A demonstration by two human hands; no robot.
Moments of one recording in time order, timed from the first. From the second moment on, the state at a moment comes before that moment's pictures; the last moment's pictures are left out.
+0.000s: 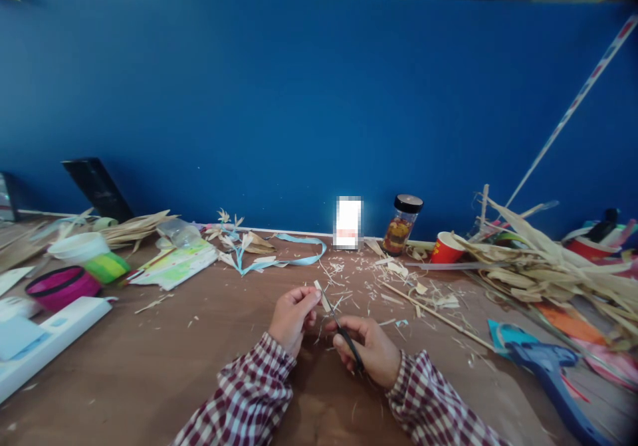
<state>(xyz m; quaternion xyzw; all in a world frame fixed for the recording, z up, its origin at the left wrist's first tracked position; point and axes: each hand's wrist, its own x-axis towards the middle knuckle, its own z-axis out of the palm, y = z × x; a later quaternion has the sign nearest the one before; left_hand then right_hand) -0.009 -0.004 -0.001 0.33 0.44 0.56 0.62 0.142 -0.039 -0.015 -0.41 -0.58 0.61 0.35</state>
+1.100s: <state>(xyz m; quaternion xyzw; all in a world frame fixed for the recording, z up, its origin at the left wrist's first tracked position) -0.004 -0.008 -0.003 0.31 0.44 0.53 0.66 0.142 -0.039 -0.017 -0.42 -0.58 0.60 0.36</state>
